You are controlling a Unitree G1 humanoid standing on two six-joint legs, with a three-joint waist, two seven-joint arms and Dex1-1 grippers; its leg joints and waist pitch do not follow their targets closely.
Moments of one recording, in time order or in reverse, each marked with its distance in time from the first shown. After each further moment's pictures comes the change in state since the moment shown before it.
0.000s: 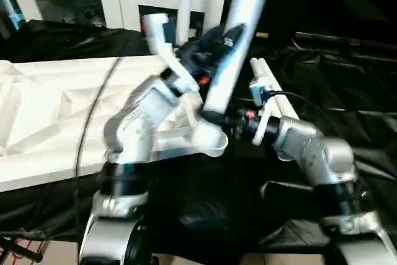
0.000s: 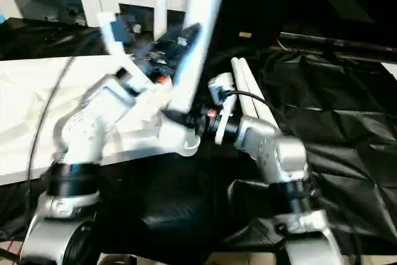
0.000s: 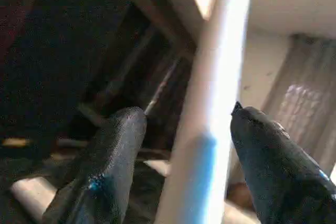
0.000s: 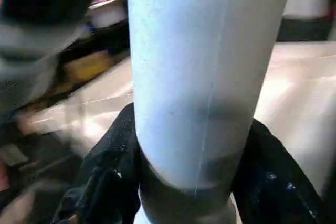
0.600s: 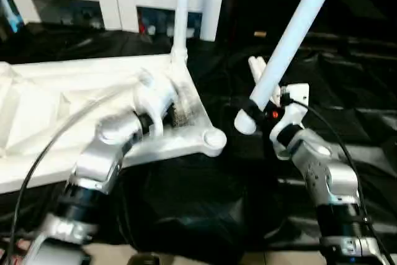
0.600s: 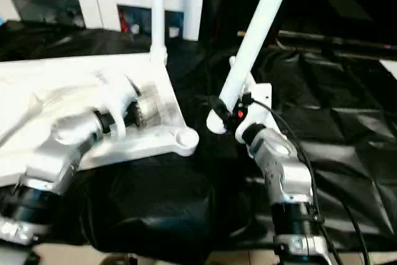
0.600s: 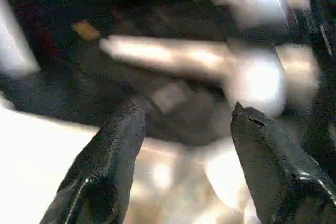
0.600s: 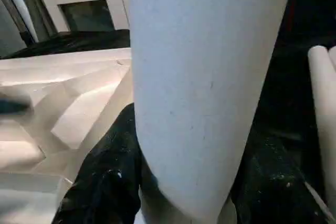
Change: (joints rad) left arm 0.138 0.383 -0.353 0.206 0.411 -0.224 -0.258; right arm 0.125 0.034 -0.088 0.002 -0.156 -0.191 -0.335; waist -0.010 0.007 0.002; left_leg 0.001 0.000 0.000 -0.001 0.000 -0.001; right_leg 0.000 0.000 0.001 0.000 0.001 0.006
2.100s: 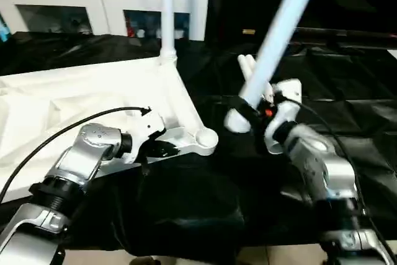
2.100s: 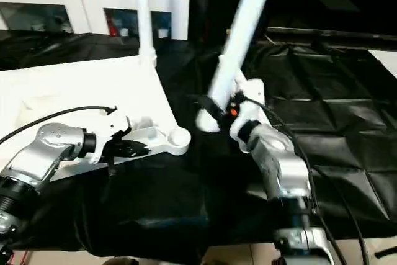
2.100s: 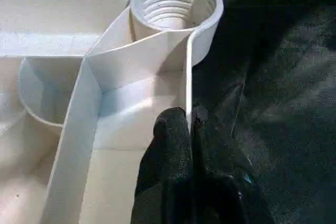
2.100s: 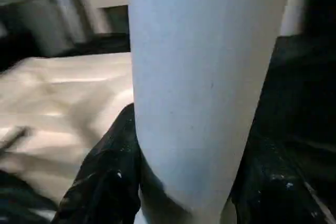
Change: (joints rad) left arm -0.030 0.155 -0.084 0.178 0.092 -0.001 -0.295; right arm -0.080 -0.020 0.067 0.026 0.063 0.079 0.166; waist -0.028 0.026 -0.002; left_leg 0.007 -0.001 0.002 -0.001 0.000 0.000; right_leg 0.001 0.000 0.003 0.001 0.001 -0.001
